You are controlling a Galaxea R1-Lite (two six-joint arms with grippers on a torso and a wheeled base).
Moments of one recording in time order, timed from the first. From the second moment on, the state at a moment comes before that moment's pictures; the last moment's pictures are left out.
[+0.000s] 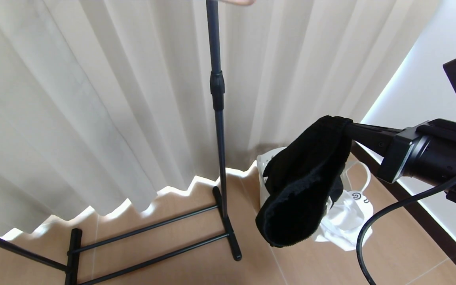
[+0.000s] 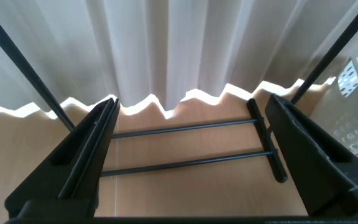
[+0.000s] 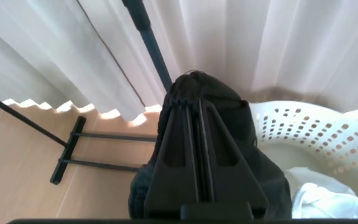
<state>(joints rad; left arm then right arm) 0.00 0.00 0.00 0.00 0.18 -0.05 0.62 1.30 -0.75 -0.49 -0.09 0.12</state>
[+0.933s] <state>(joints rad) 0.00 0.00 0.00 0.00 0.18 -0.05 0.62 1.30 -0.75 -0.49 -0.08 0.12</state>
